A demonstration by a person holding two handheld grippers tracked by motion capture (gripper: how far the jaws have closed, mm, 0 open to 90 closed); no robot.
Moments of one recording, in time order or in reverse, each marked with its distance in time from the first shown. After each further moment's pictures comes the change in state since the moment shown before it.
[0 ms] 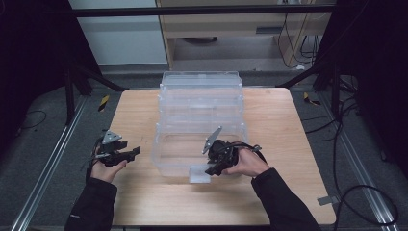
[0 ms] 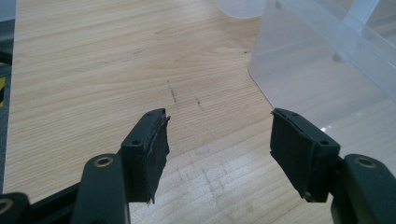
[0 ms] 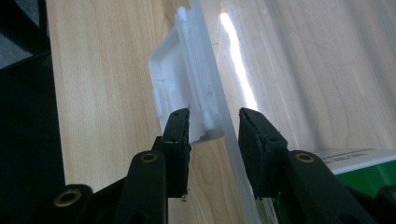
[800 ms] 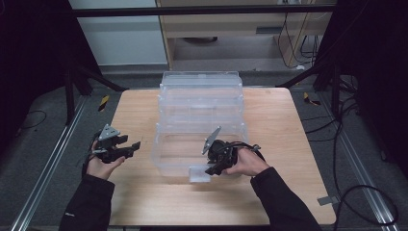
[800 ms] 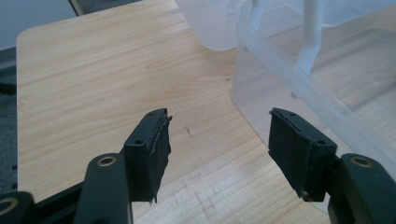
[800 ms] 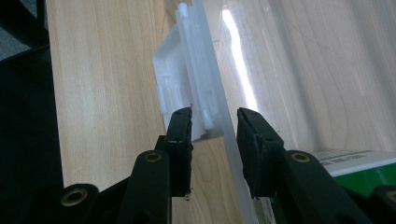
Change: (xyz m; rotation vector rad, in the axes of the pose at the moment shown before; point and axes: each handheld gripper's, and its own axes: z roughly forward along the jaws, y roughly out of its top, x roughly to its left) left arm -0.004 0.025 -0.018 -0.050 -0.050 0.081; right arm -0.001 0.002 0.001 0.020 0.001 -0.021
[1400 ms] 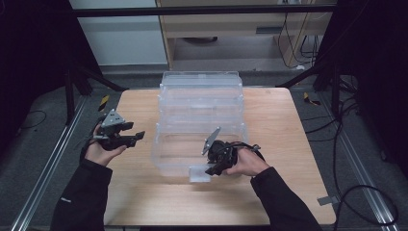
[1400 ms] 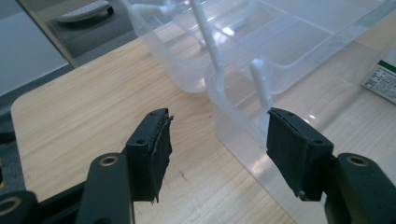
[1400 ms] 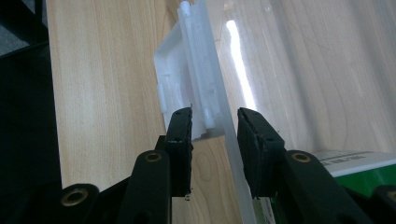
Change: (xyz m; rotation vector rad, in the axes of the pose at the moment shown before) left arm -0.008 0.054 -0.007 -0.006 -0.078 0.174; right arm 0.001 0.000 0.000 0.005 0.001 -0.016
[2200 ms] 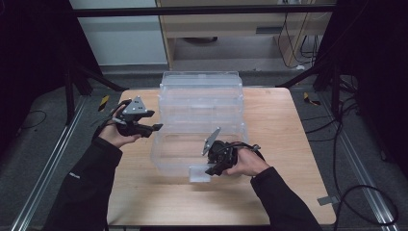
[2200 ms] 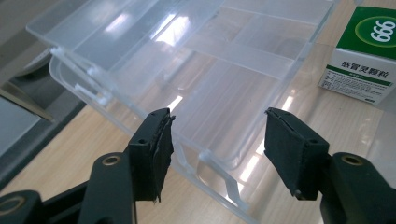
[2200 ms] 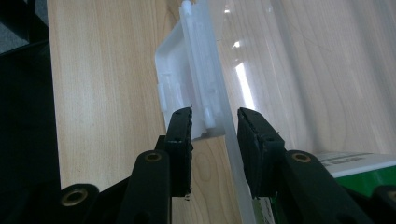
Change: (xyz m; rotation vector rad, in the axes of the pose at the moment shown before) left arm -0.019 0.066 0.022 0.024 -0.135 0.298; right arm 0.000 0.000 0.000 -0.001 -0.003 -0.008
